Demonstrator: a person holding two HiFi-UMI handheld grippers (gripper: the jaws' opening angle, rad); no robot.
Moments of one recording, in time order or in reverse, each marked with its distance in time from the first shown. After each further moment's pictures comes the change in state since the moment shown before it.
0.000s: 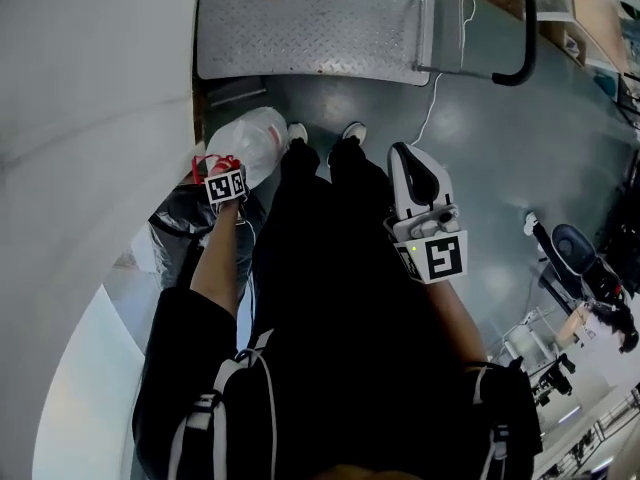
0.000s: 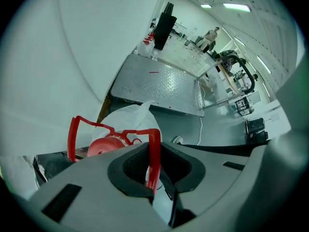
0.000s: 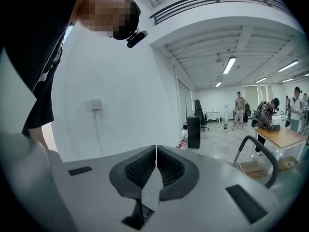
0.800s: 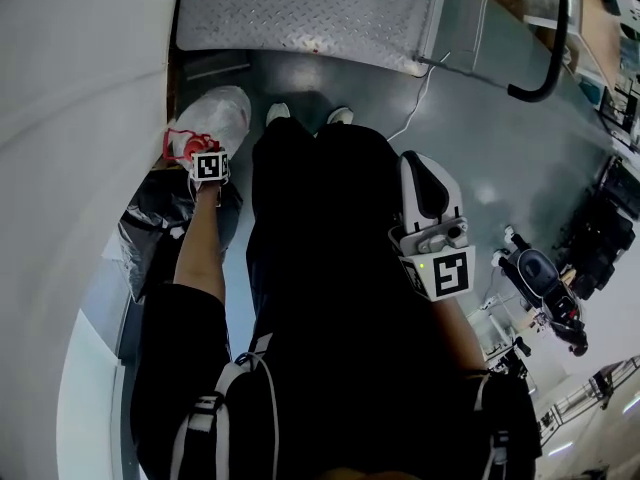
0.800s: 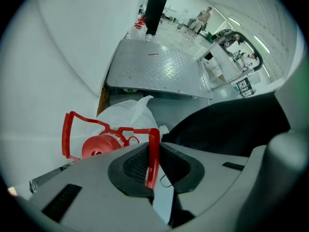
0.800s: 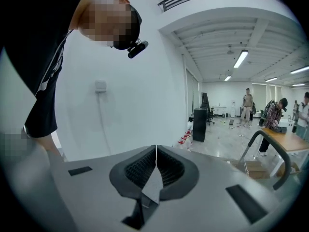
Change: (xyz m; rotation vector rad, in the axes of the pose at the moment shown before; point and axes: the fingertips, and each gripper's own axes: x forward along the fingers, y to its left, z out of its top) left arm 0.093 0.063 -0.016 0.142 0.133 0.036; right arm 0.059 0.029 -0.046 -0.038 0.108 0.055
